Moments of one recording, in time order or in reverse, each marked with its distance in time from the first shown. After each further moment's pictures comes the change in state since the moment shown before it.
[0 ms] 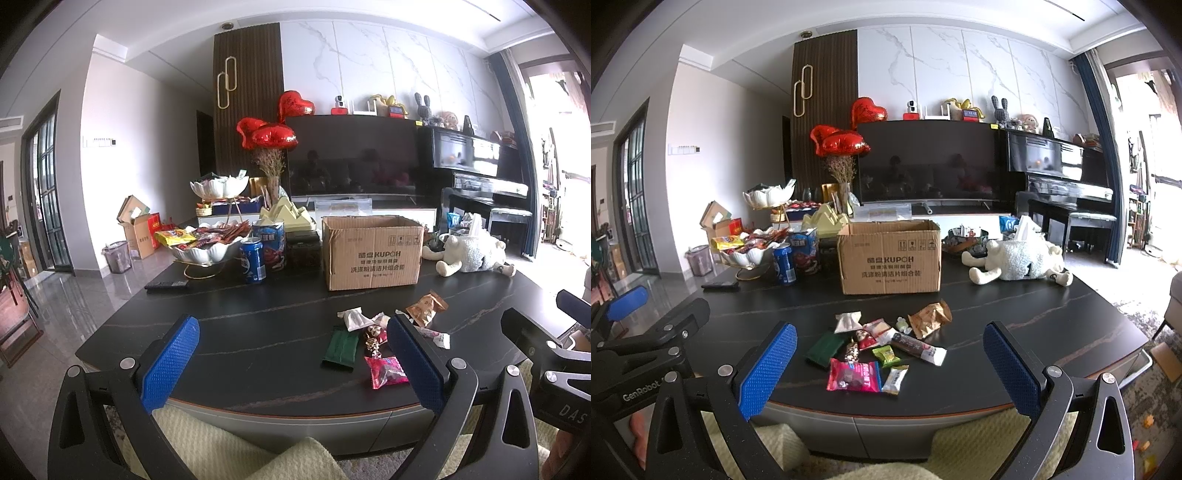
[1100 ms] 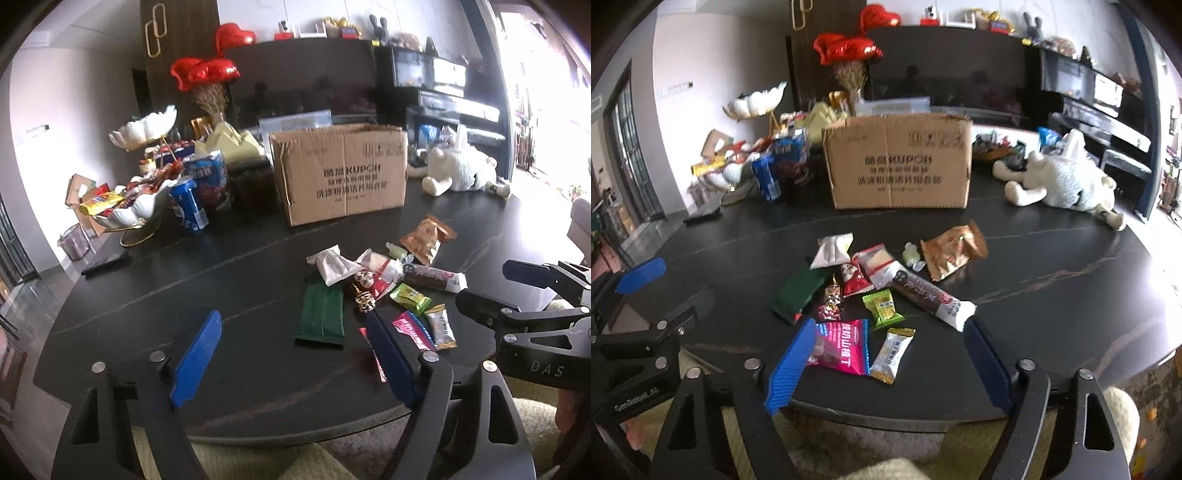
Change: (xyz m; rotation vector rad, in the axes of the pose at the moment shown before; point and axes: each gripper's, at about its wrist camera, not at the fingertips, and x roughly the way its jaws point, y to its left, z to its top) left arm 0.145 -0.031 -0.018 0.168 0.281 -0.152; right arm 0.162 -0.021 -0.027 -0.022 0.409 0.099
